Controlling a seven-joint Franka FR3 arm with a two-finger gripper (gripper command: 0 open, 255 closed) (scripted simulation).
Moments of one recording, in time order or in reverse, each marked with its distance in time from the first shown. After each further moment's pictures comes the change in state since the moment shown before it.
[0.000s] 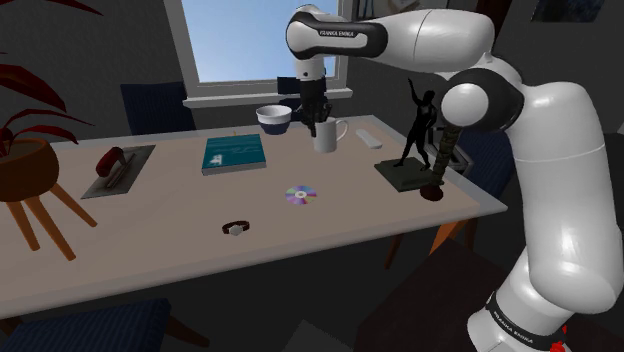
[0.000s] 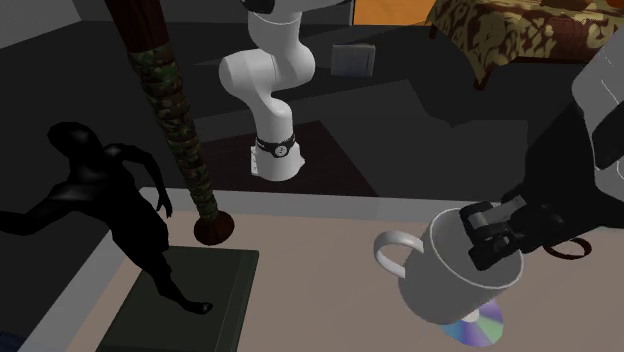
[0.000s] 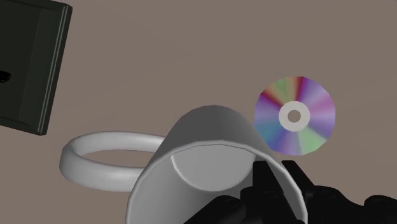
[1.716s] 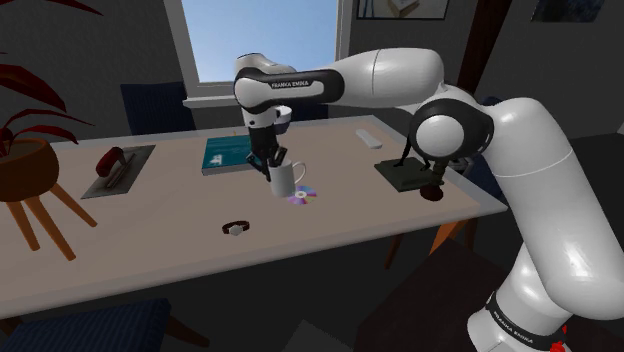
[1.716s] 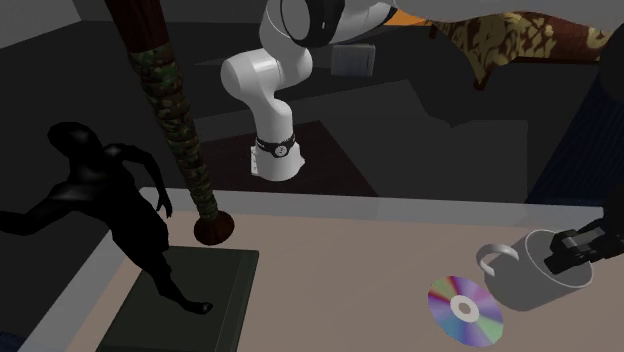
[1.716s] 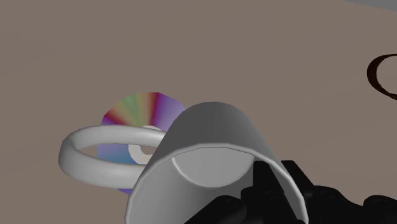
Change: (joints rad) arm 0.207 0.175 0.058 0.012 0.002 0.171 0.251
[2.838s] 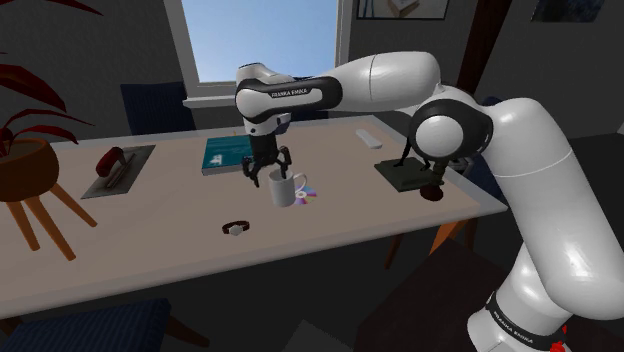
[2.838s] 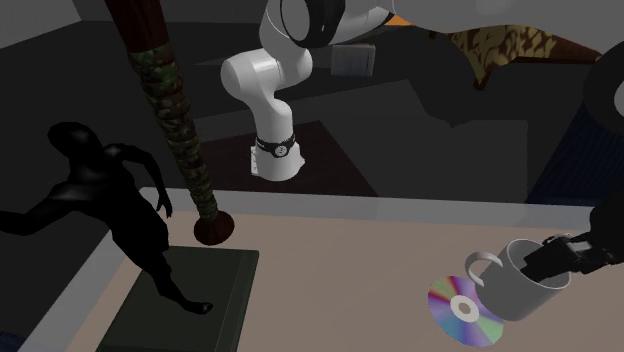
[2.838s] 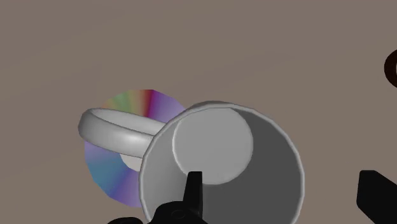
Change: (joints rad) arm -0.002 0.003 -0.001 -0.053 0.000 0.057 -0.004
